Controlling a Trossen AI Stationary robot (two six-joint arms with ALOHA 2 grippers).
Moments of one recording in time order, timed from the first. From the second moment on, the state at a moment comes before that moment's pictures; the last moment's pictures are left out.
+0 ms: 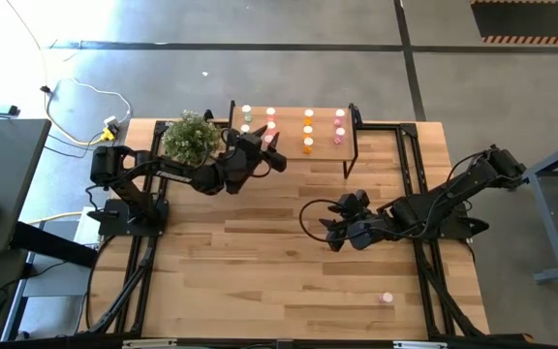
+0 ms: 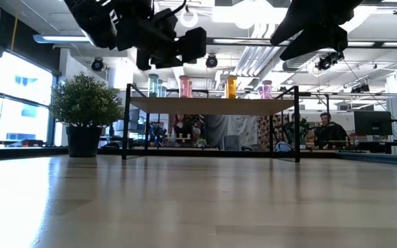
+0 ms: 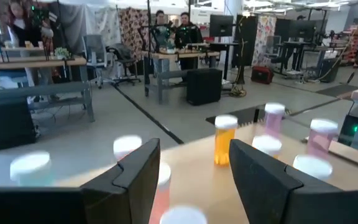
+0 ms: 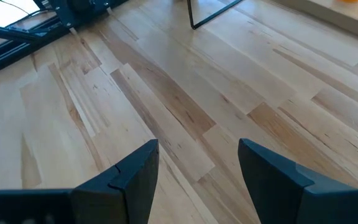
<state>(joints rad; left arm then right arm) 0.27 1.65 0.85 0.82 -0.87 -0.01 0.43 1.29 0.93 -0.50 0.67 0.87</state>
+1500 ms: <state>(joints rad) -0.15 1.20 0.63 0.37 -0.40 -0.09 0.71 1.29 0.93 -0.90 0.31 1.49</state>
